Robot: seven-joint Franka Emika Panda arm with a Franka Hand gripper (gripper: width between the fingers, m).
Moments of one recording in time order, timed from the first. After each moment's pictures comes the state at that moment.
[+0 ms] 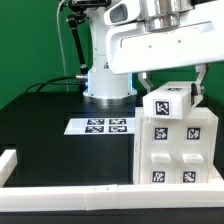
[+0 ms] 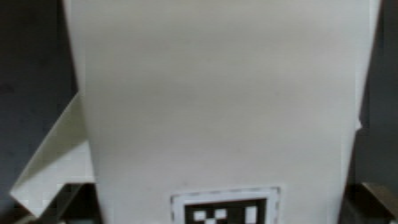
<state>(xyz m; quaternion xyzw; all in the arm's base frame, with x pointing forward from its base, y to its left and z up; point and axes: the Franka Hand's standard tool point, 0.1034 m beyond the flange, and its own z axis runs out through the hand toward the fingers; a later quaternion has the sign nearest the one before) 0.614 0.088 0.160 -0.95 0.28 -0.05 0.09</state>
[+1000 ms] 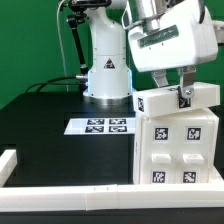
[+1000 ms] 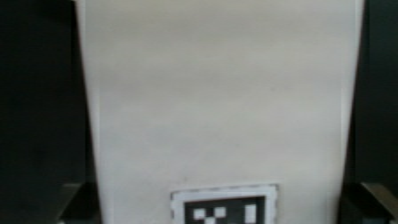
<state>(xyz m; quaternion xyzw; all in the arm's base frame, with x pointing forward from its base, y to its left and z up) 0.614 0.087 0.160 -0.80 0.59 -0.02 0.13</state>
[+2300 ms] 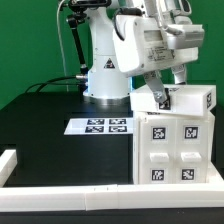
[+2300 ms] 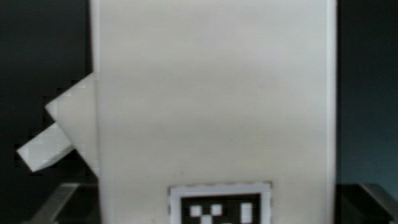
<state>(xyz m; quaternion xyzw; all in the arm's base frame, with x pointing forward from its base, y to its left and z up) 0.608 0.085 0.158 -0.47 0.87 0.05 0.17</state>
